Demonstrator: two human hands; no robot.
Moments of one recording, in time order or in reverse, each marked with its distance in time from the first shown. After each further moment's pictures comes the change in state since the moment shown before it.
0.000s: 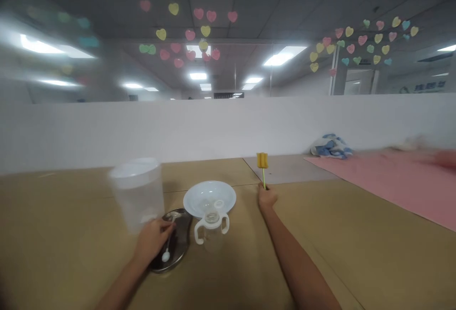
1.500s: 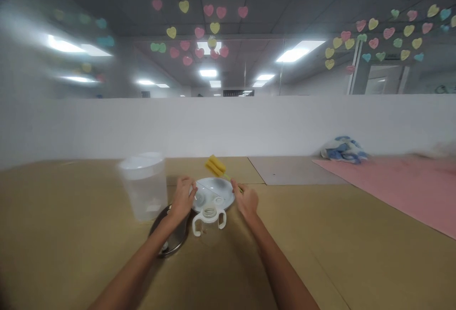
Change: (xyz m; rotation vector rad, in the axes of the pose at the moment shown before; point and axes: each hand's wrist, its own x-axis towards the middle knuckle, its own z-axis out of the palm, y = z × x) left_hand 0.050 0.077 -0.003 -0.150 0.221 0.137; right_hand -0.099 -0.081 -0.051 0.036 -0.359 -0.435
